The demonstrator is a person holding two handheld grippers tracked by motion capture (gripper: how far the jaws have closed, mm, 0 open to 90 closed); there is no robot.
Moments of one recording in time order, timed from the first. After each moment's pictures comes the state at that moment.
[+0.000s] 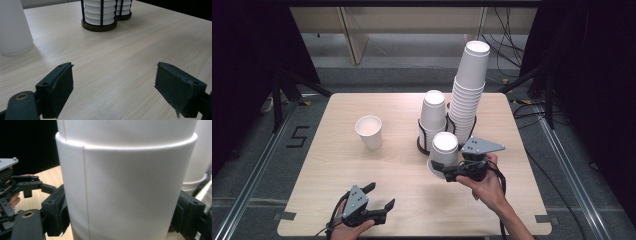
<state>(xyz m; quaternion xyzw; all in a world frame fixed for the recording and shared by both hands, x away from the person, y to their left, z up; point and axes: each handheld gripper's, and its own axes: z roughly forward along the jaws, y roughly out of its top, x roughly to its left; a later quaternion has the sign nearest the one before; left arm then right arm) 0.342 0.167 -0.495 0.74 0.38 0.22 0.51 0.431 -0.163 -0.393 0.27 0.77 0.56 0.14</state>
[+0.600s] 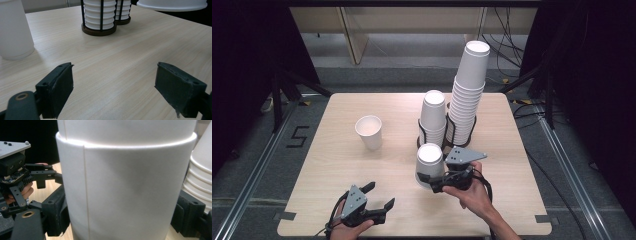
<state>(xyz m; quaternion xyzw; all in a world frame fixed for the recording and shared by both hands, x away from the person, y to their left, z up) 0.341 0.168 -0.493 0.73 0.37 0.22 0.53 0.421 -0.131 -0.413 0.24 0.79 0.55 0.10</state>
